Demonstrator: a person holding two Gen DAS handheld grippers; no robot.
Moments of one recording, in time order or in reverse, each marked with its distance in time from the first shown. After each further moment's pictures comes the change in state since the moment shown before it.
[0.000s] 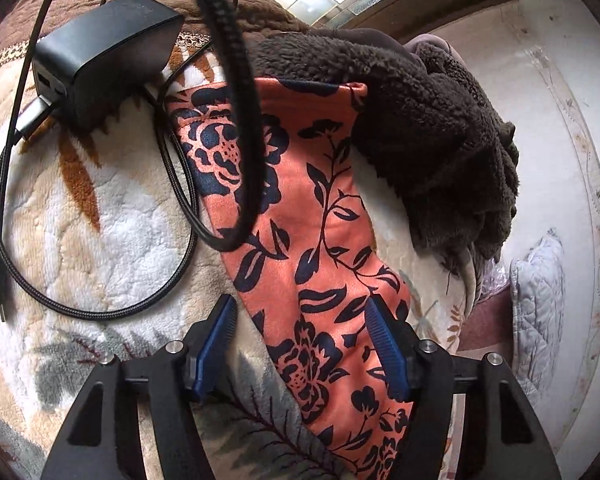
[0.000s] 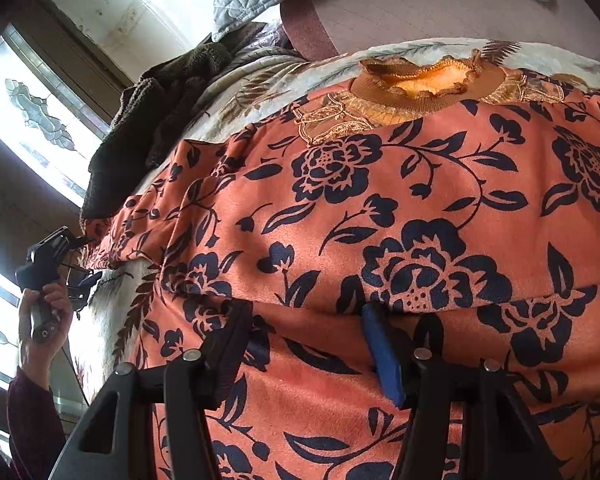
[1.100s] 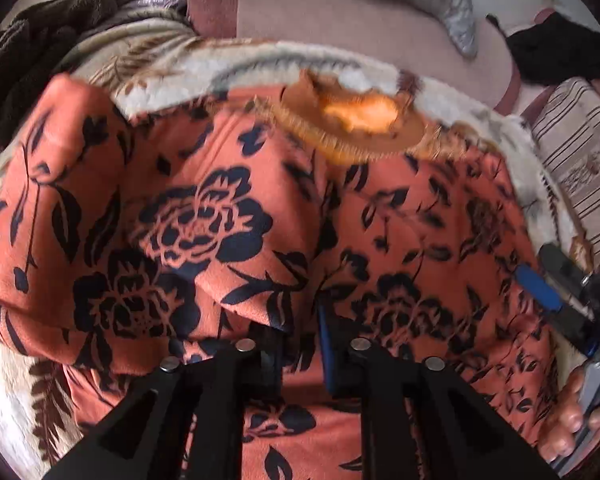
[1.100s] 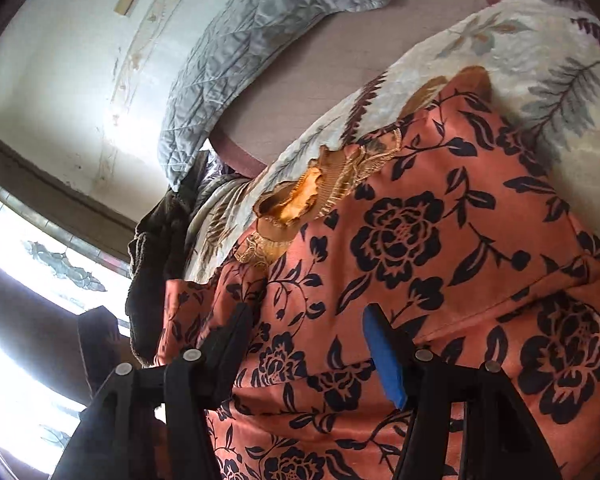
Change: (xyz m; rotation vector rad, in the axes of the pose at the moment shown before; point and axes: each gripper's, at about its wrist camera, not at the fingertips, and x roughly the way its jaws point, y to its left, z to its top) left arm 0.042 -0.191 -0.375 1.252 0.472 0.090; right arm -0.104 -0.145 0.019 0.391 -0.232 0.148
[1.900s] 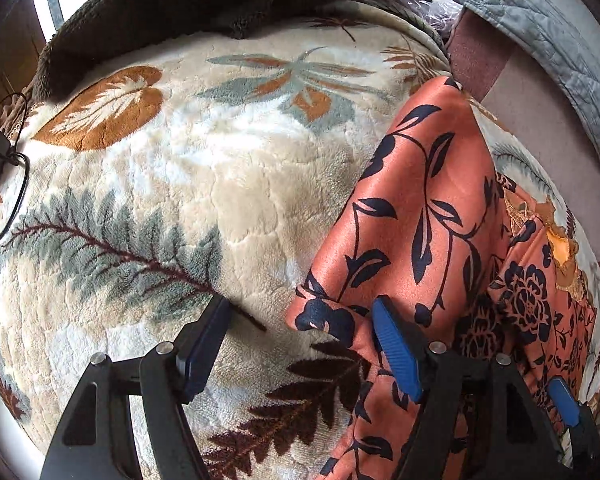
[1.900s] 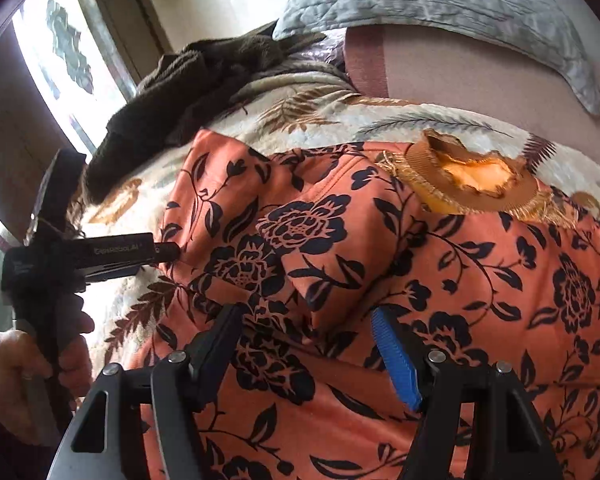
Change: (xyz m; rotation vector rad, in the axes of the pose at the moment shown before) left arm -0.034 0.186 -0.021 -0.523 -0.064 0.220; right arm 0.118 0.177 -0.100 -0.705 0.228 -0.272
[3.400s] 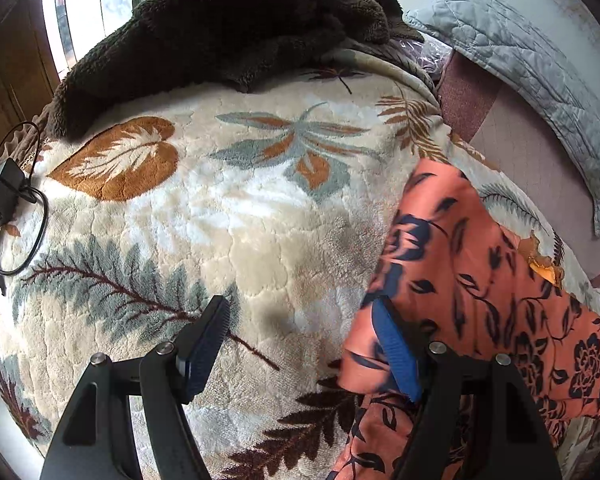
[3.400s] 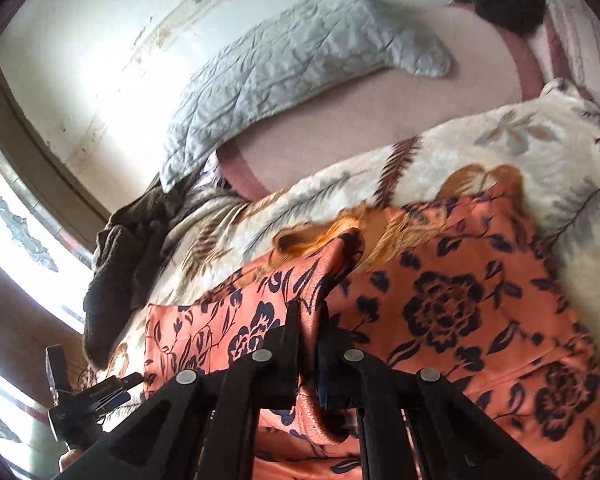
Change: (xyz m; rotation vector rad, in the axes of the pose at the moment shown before) left arm -0.022 0.000 -0.010 0.014 -0.154 -0.010; right arm -0.105 -0.160 -0.002 0.527 -0.316 -0.043
